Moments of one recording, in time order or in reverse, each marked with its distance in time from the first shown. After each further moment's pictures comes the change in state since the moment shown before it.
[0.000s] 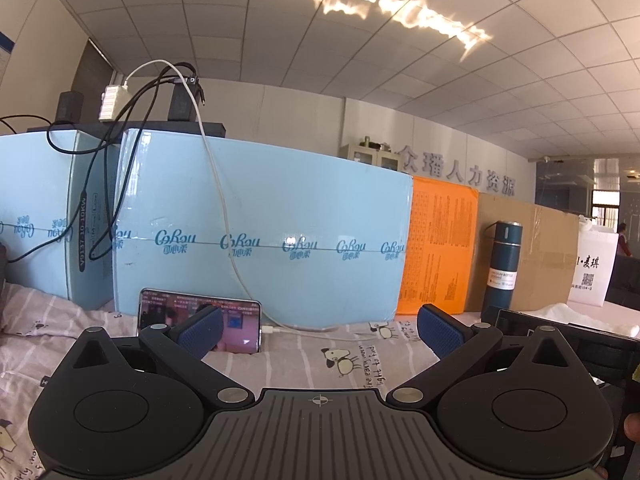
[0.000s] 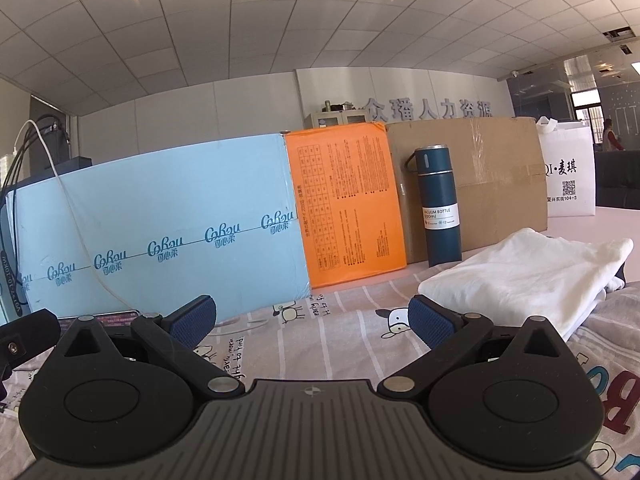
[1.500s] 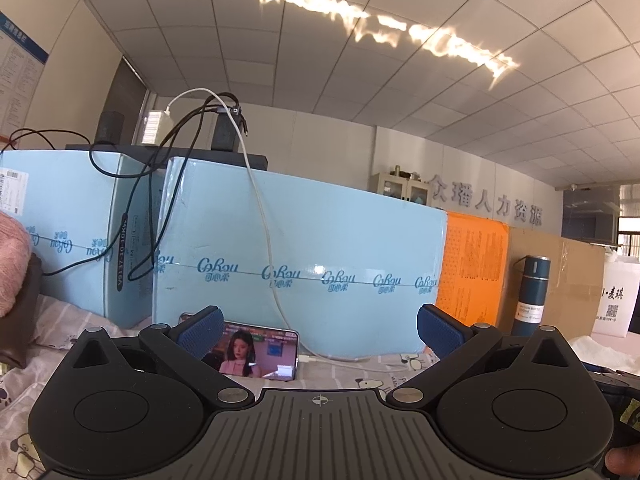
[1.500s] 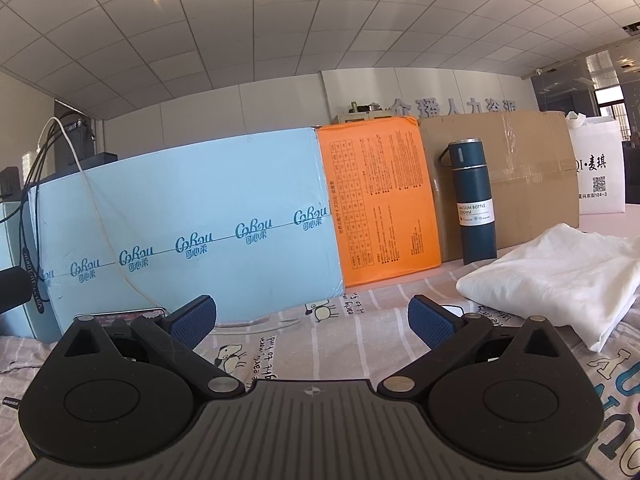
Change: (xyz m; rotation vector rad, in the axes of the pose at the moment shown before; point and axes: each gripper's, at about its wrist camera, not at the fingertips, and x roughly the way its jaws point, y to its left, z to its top) left arm -0.019 0.017 0.012 -0.046 -0.092 0.094; right arm 0.011 0.010 -0.006 -0.004 -0.020 0.110
